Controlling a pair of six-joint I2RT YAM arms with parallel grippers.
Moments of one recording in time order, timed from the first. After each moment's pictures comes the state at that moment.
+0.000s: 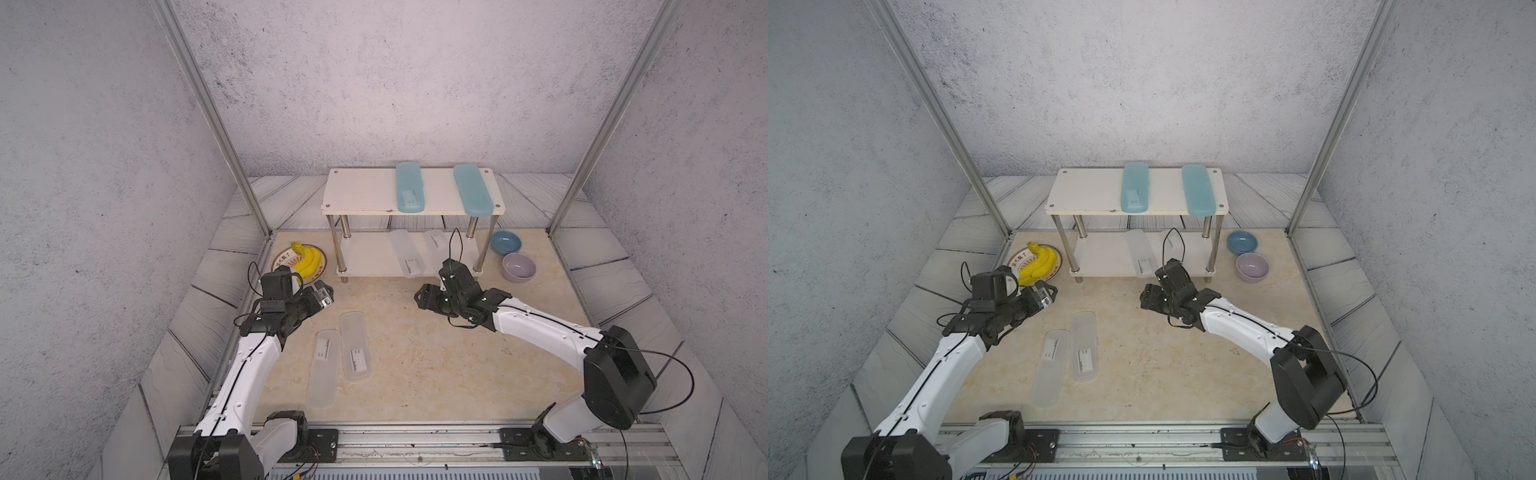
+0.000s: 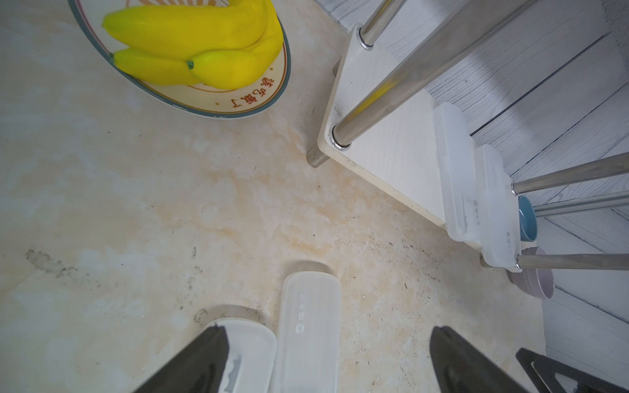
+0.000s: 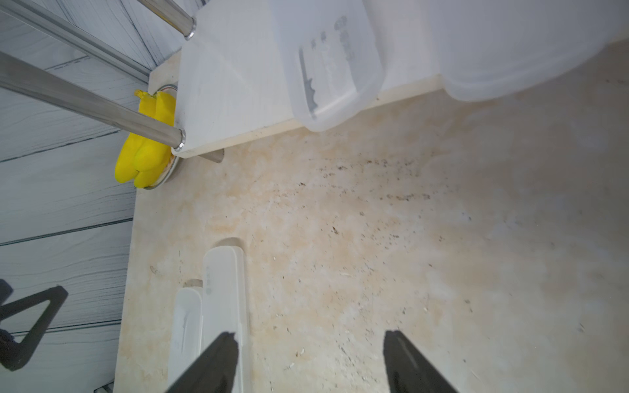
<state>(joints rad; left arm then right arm) -0.01 1.06 0.80 -0.47 0.25 -0.57 0.71 1.51 1.05 -0.33 -0.02 0.78</state>
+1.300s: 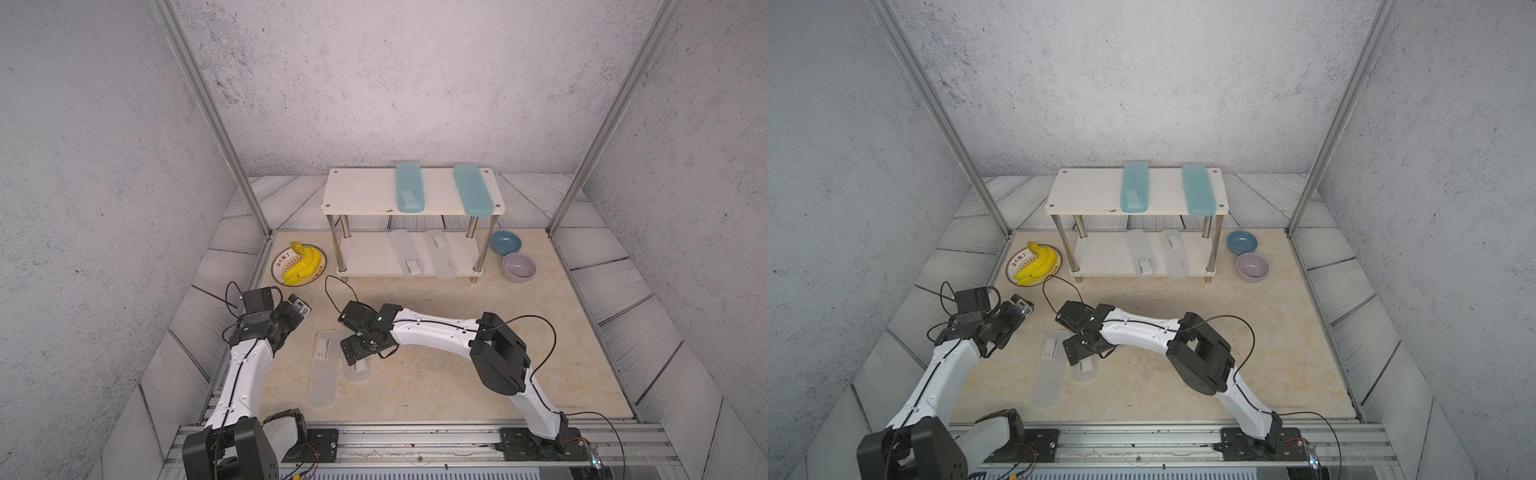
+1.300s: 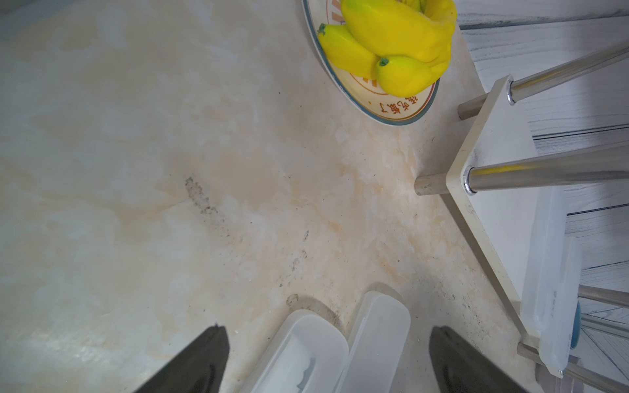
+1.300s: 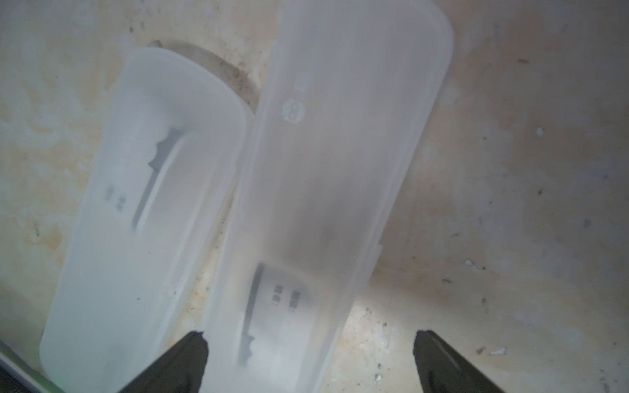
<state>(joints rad) 0.23 1.08 0.68 -0.48 0.23 -0.69 1.15 2.22 1.82 -0.80 0.03 0.59</state>
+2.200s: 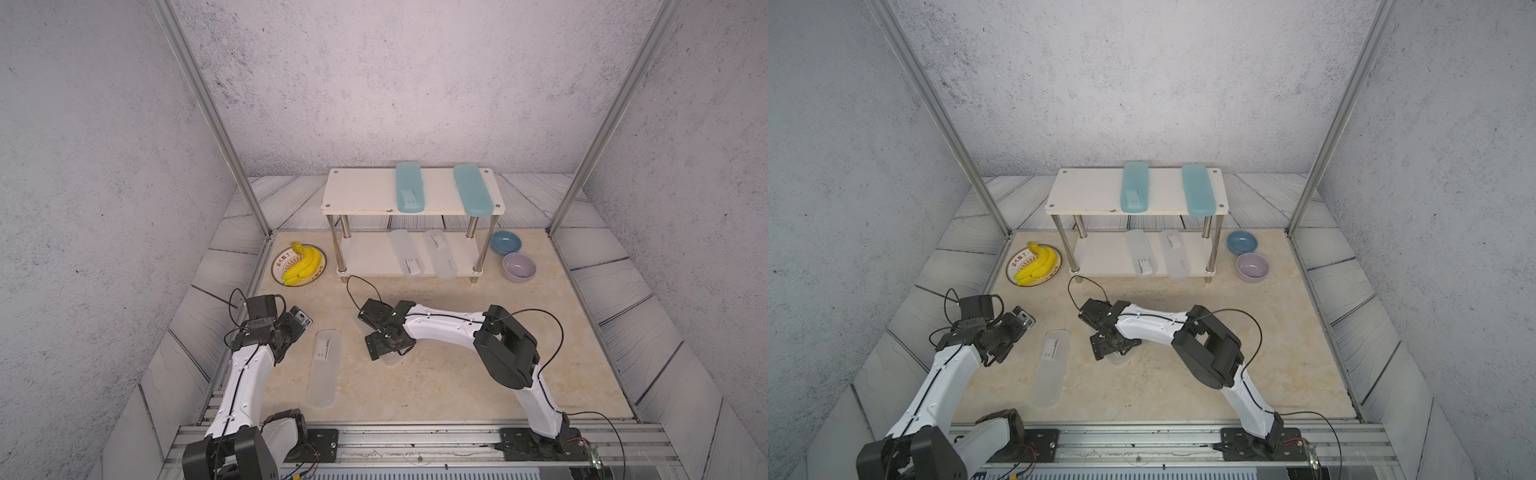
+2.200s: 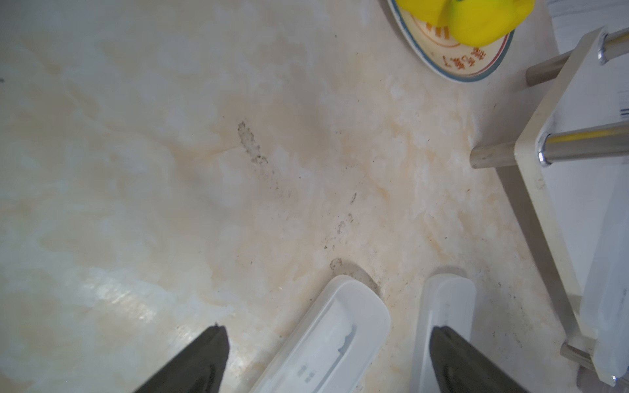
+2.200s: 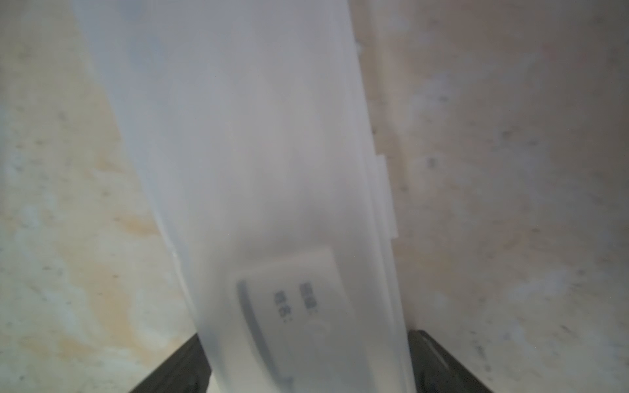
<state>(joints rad) 0.19 1.05 0.64 -0.61 0.17 -0.69 1.03 2.11 1.55 -0.76 0.09 0.63</state>
